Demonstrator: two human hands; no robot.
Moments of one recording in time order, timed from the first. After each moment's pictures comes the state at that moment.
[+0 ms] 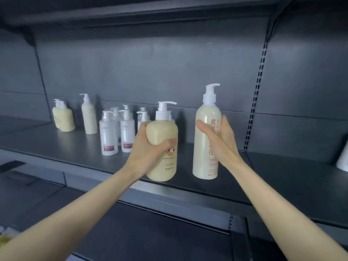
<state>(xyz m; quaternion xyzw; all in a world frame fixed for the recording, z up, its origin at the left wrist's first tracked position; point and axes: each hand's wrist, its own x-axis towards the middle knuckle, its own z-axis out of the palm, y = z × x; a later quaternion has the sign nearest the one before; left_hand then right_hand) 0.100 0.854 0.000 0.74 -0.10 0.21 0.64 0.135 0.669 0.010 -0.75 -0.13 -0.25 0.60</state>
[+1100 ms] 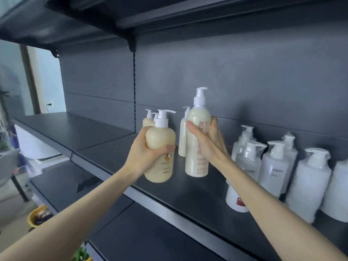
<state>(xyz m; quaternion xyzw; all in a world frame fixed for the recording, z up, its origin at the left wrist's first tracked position) 0.272 1.272 -0.005 0.75 0.01 0.28 0.60 0.354 1.113 0.018 -0.75 -0.24 -0.16 0.60</state>
